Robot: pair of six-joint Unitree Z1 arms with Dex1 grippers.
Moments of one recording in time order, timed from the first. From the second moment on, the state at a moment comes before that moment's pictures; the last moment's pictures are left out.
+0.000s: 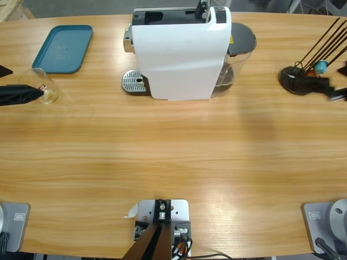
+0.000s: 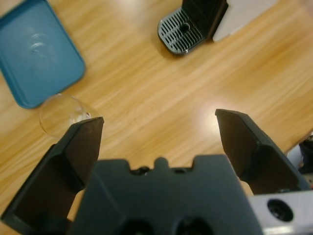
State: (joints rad) arm 0 -0.66 1.12 -0.89 0.57 0.08 -0.06; arm 1 0.58 1.15 -0.78 0.50 -0.34 0.25
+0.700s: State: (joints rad) arm 0 -0.66 1.11 -0.75 0.43 0.09 -0.11; arm 1 0.30 1.31 -0.80 0.40 -0.28 0.30
